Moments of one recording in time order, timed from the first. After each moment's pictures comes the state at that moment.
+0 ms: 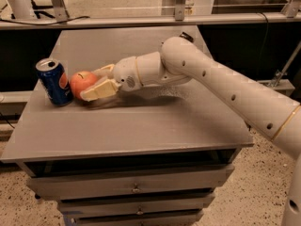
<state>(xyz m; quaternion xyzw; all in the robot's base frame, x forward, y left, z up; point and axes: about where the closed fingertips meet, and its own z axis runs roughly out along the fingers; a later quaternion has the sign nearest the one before) 0.589 0.163 0.851 -0.54 0.59 0.44 0.41</state>
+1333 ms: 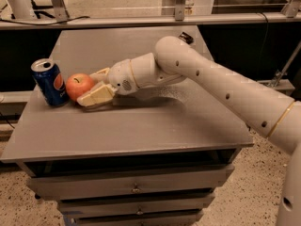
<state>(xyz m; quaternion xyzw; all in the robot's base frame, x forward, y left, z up) 0.574 0.174 0.840 -0.57 0.58 0.44 0.39</state>
